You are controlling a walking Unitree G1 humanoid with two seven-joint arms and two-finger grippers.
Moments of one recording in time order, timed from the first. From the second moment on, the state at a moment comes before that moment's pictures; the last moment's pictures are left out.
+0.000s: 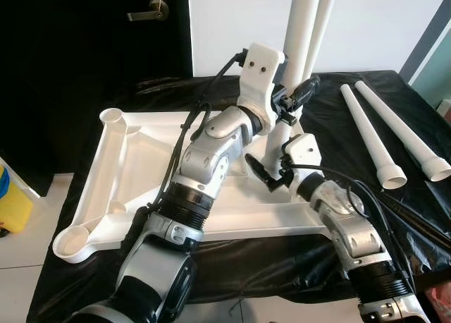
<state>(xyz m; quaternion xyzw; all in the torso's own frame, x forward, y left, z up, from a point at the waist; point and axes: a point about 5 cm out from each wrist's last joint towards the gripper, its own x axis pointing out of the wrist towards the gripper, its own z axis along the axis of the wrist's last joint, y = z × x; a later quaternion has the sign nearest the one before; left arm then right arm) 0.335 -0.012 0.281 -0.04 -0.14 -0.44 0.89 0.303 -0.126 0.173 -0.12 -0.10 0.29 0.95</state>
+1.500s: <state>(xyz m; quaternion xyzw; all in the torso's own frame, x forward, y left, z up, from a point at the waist) 0.321 -0.020 0.290 -0.08 -0.15 -0.46 0.87 0.328 -0.131 0.182 -0.09 -0.12 0.23 0.96</state>
